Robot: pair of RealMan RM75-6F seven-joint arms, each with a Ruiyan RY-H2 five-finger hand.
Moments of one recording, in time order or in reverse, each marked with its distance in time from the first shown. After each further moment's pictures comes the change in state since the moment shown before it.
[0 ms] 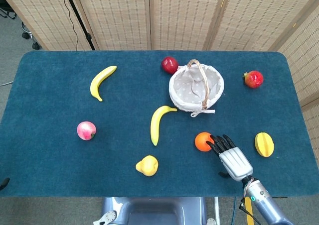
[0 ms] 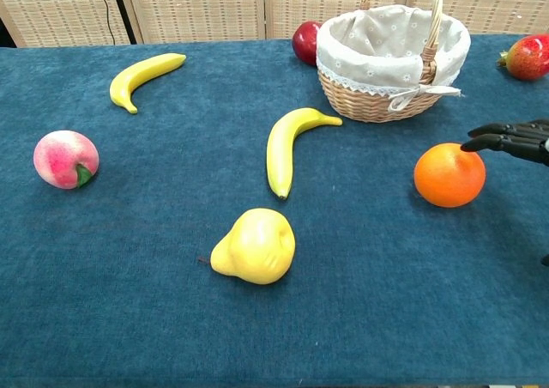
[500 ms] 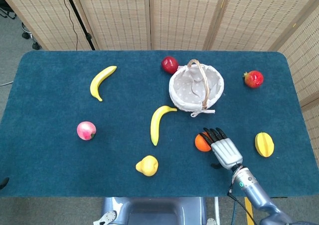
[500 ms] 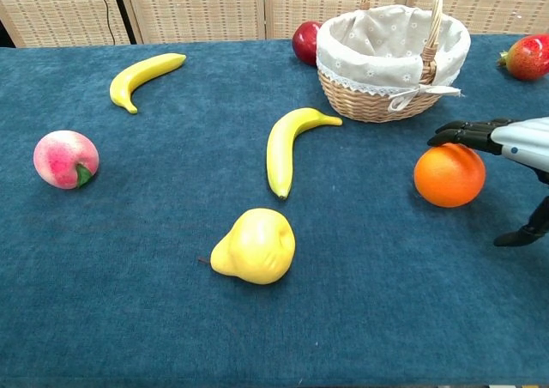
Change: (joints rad) left arm -0.005 0.005 -0.002 0.002 -0.012 -0.011 -0.013; right arm 0.100 -0.086 0.062 0.050 0.187 -0.115 -0.044
